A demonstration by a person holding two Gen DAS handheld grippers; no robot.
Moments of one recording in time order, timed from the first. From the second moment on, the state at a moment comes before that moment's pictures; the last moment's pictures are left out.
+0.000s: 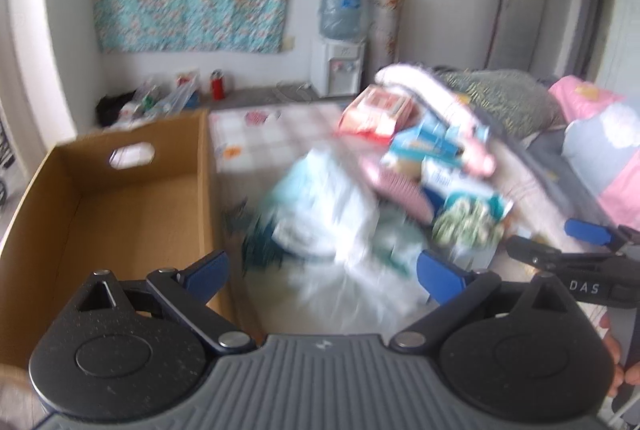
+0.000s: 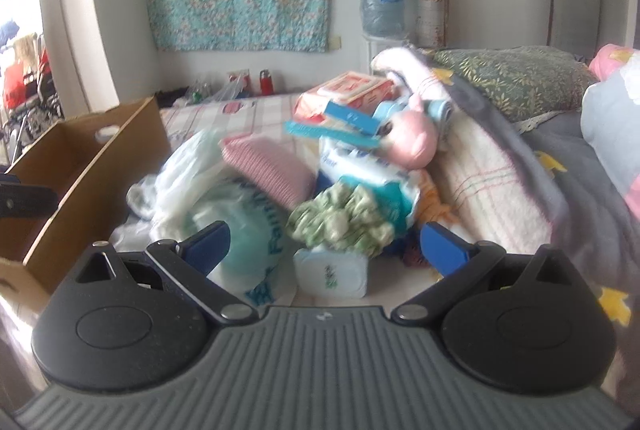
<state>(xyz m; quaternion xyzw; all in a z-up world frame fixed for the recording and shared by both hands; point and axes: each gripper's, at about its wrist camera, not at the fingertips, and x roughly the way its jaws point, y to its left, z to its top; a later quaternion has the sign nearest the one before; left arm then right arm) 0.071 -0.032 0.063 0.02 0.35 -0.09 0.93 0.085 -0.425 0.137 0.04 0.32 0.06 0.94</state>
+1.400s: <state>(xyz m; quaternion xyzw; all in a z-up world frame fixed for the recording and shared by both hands) 0.425 -0.163 -0.024 -0.16 0.60 -0.19 0.76 0.370 -0.522 0.054 0.33 0.49 0.10 0.80</state>
